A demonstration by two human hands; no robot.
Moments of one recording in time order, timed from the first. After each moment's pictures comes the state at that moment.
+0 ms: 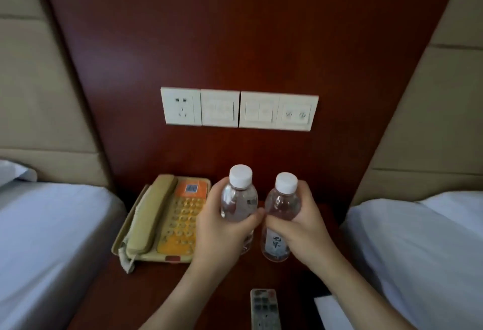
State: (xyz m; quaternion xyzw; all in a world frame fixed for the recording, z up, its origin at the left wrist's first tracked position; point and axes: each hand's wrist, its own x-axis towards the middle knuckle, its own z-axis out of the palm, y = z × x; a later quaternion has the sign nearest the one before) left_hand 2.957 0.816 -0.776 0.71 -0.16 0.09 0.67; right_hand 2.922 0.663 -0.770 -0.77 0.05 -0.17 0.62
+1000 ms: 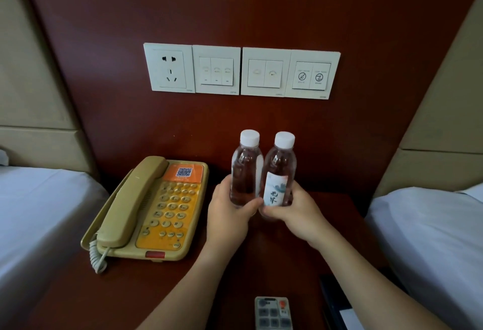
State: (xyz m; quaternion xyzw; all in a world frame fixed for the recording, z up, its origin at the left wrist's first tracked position) left_hand 3.046 0.777 -0.900 0.78 -0.12 0.09 0.61; right_hand 3.010 0.615 -0.882 -0.82 0.08 -0.08 0.56
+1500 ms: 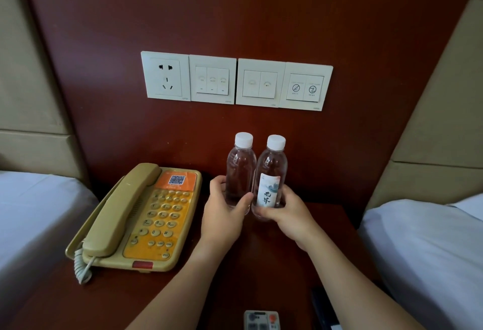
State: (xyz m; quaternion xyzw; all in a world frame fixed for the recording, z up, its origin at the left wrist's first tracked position) left_hand 3.069 0.763 -0.902 0.78 -0.10 0.09 0.61; right_hand 3.037 0.603 -0.897 -0.80 0.09 -0.10 0.59
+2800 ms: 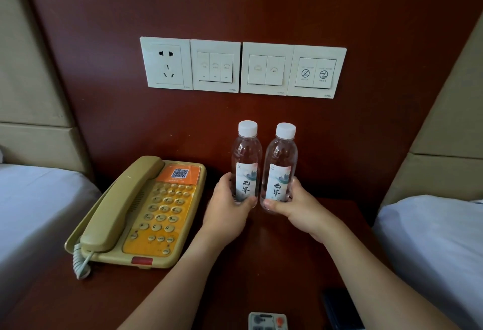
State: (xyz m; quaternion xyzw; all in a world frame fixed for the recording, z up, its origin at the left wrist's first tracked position) left_hand 3.084 0.768 -0.912 0.81 -0.11 0.02 0.57; right_hand 3.048 0.591 -0.895 -0.82 0.05 -0.02 0.57
